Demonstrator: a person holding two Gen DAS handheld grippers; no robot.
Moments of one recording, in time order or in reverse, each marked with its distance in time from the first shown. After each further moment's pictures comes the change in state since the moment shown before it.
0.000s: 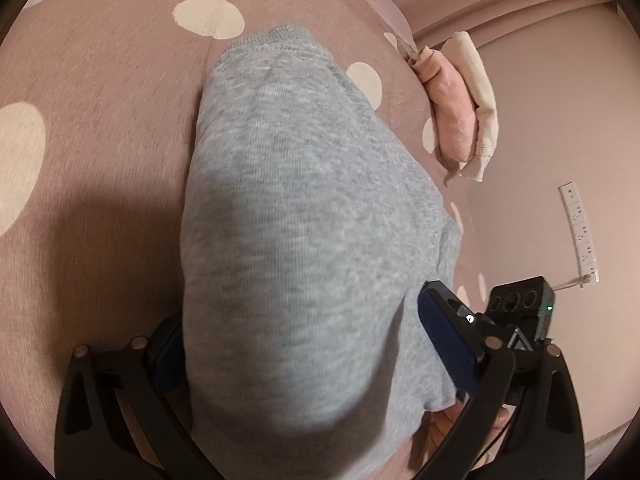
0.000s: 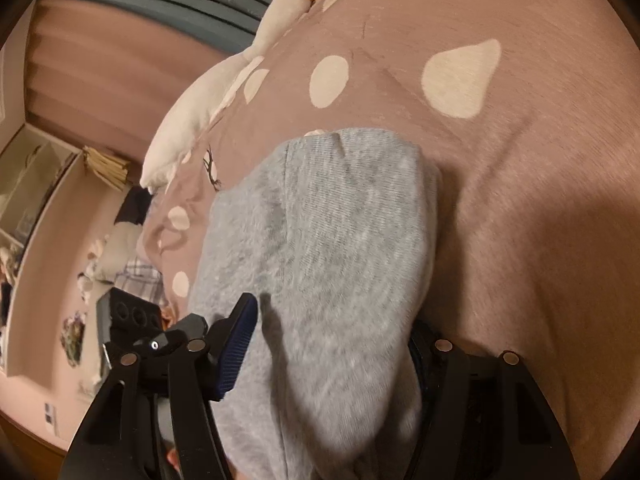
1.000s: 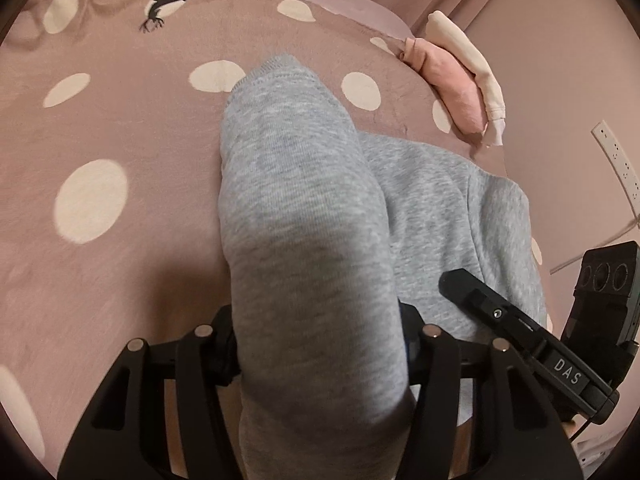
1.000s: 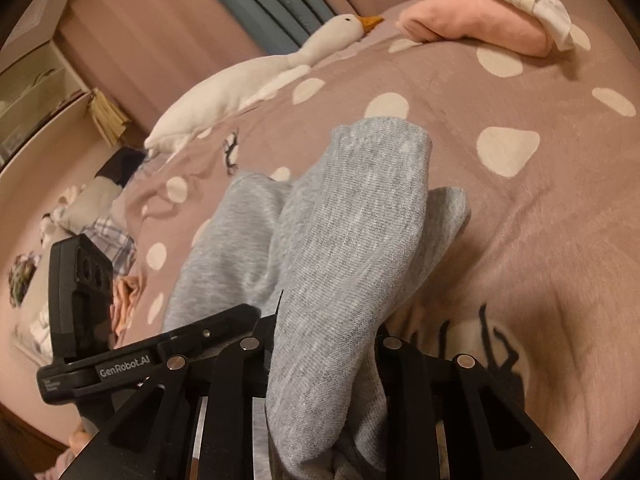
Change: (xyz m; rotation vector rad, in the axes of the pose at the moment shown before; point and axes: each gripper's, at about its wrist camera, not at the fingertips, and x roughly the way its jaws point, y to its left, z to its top) left arm -0.049 -0.028 -0.041 0.214 -0.090 0.251; right arm -0.018 0.073 -0.040 -0.270 -0.096 -0.161
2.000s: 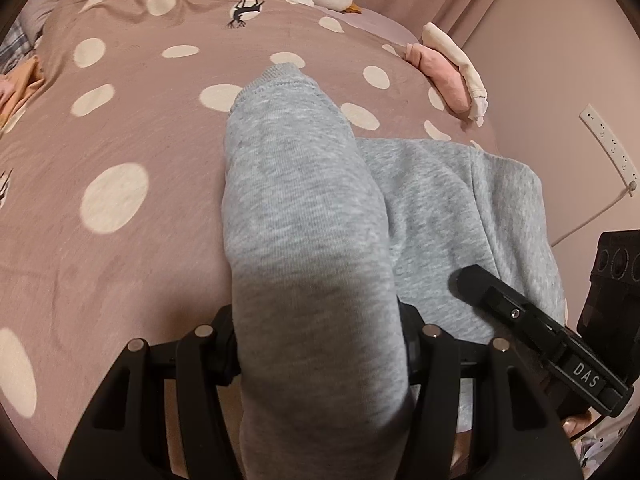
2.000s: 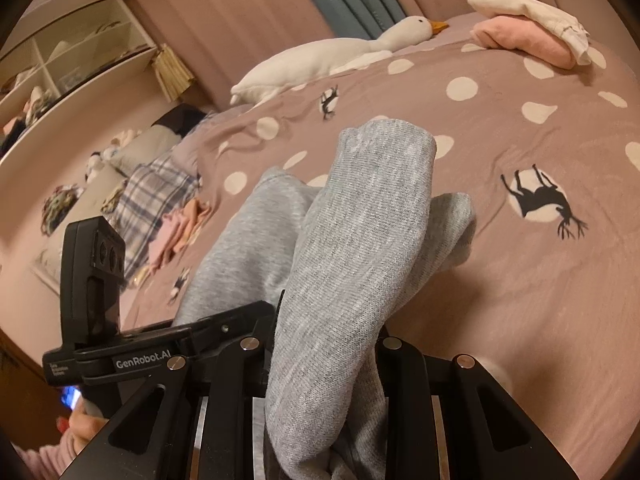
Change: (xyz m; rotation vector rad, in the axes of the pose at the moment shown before) left arm -0.120 0.026 -0.145 -0.019 -0.065 0.080; right arm -0.069 0.094 -0.120 -0.146 0.021 0.094
